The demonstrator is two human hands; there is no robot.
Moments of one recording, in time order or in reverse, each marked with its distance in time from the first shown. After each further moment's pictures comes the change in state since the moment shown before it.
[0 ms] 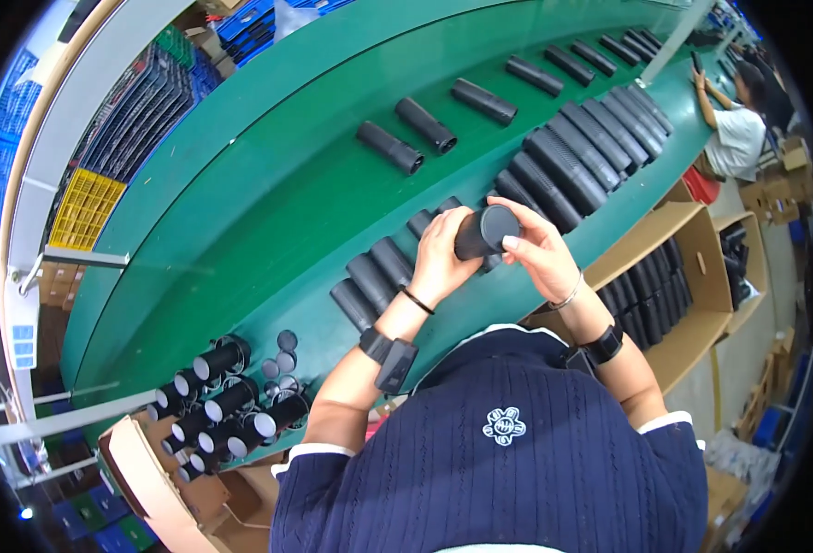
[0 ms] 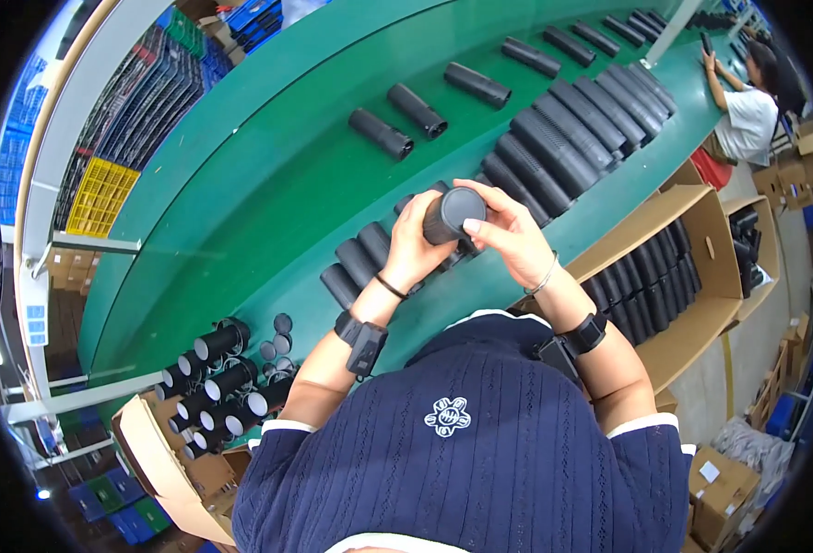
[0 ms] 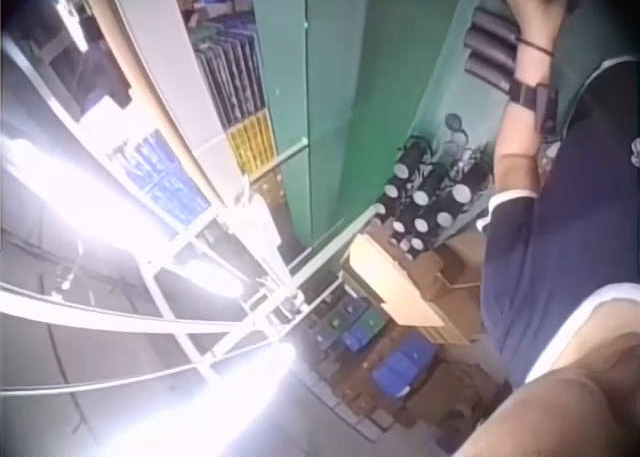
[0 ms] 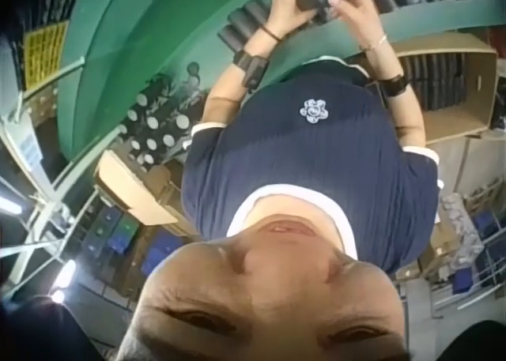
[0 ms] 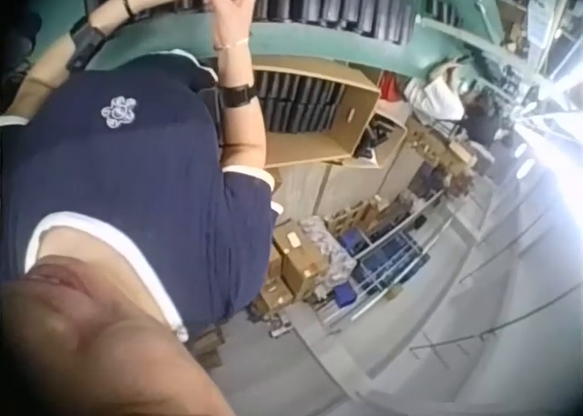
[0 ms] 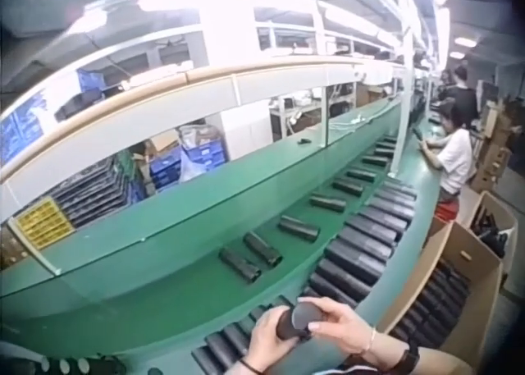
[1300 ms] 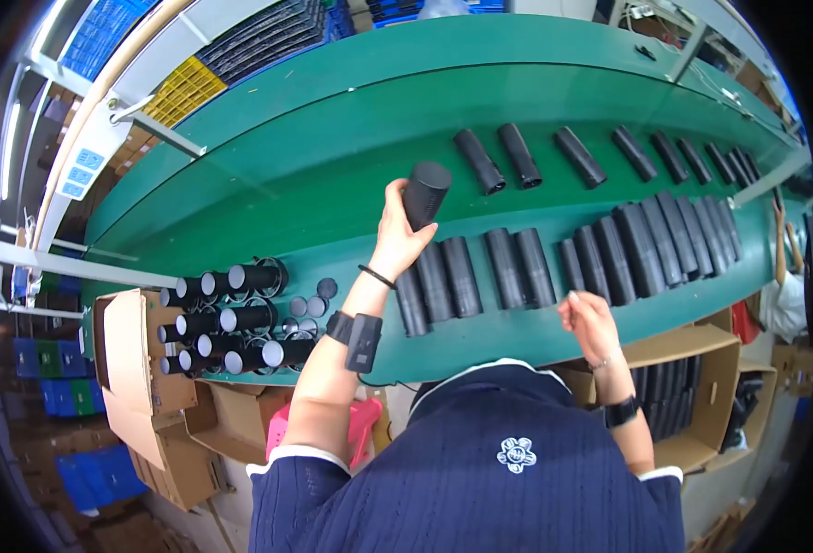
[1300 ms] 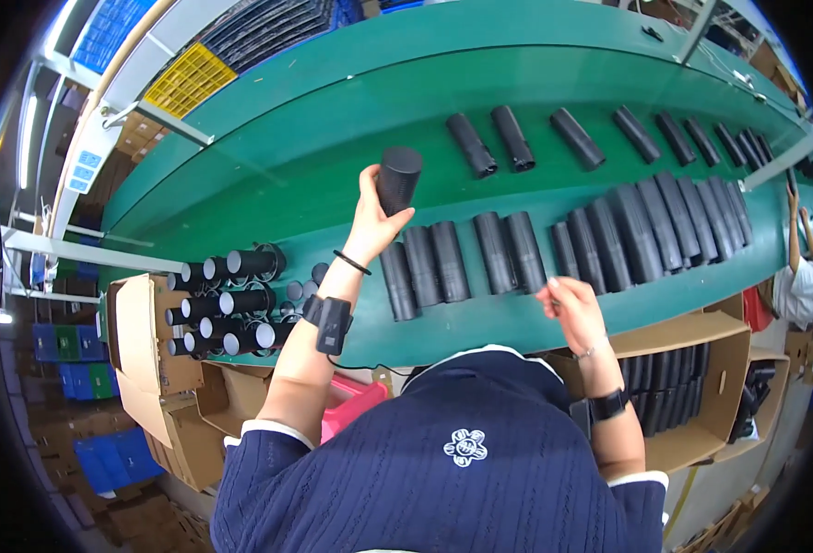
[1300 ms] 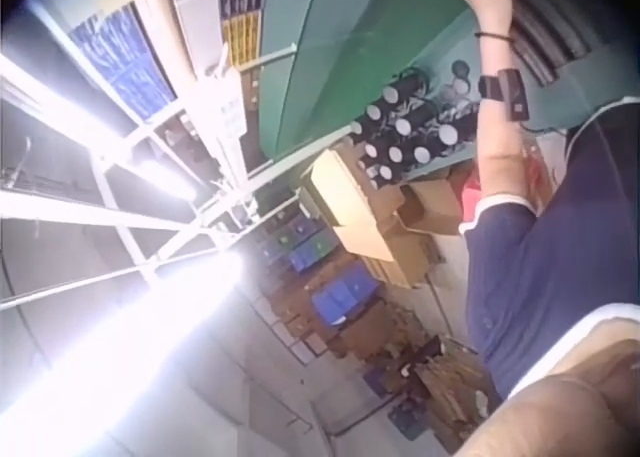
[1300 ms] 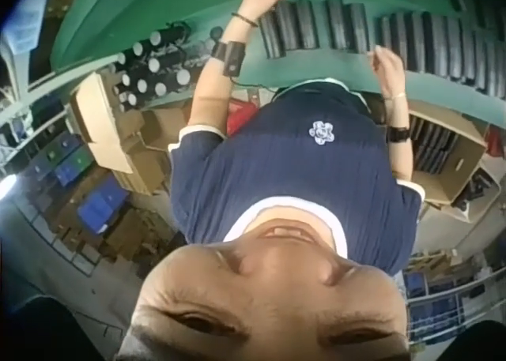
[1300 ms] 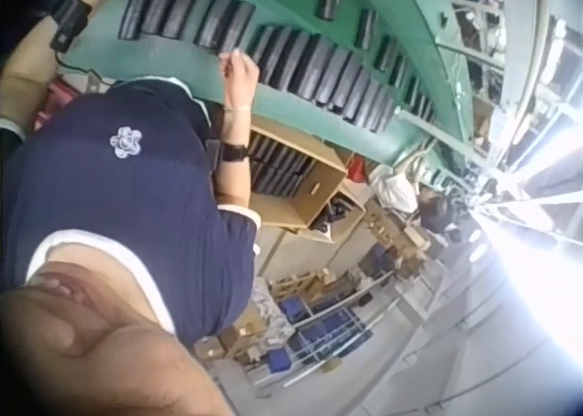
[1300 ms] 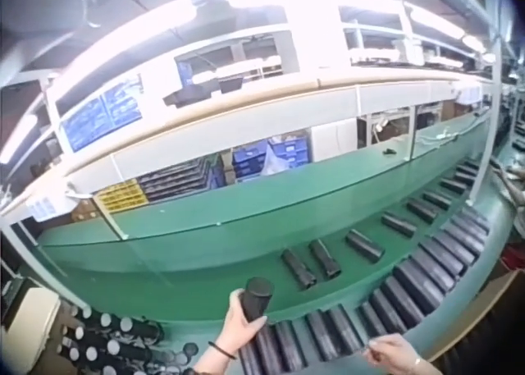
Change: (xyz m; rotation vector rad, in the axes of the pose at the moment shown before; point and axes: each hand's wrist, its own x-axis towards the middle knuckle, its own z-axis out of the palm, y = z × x) left_hand -0.035 -0.028 -0.144 0.196 0.316 -0.434; right_hand -0.012 0.041 -0.044 -0.103 -0.060 0.302
